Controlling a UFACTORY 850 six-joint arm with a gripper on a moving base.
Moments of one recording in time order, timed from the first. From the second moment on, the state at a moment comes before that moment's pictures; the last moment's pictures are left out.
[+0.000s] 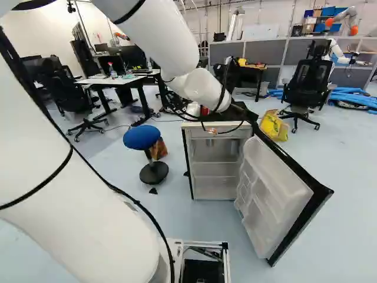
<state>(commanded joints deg) -33.7 6.7 -39.3 5.0 8.3 0.0</state>
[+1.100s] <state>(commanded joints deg) -44.6 7.5 -46.1 11.9 -10.8 0.0</state>
